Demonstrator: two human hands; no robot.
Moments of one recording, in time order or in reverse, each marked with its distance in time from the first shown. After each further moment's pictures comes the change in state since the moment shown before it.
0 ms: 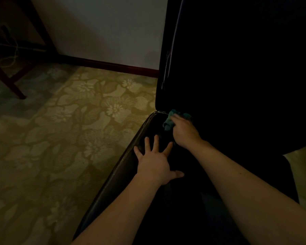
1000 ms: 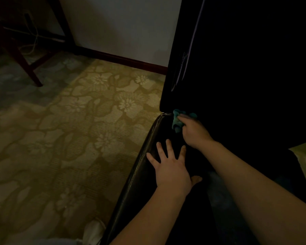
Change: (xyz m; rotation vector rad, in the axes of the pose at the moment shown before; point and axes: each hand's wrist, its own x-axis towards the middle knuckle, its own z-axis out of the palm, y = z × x) left_hand -0.027 0.008 0.026 -0.041 0.119 -0.118; right_hand 0.000 -0.023 0.015 0.093 -0.061 -0.049
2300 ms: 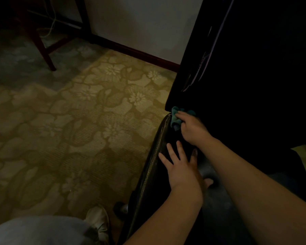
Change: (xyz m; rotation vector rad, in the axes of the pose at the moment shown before) left_hand -0.012 0.000 0.007 0.008 -0.071 -0.054; right_hand 0.004 -0.047 0.024 0.008 -0.045 -0.083
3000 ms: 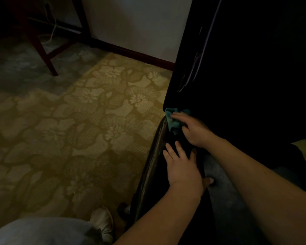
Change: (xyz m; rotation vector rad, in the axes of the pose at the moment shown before) left_hand -0.006 -0.002 -0.011 0.107 0.007 0.026; right_hand -0.013 0.013 -0.015 0.031 -0.118 -0.225
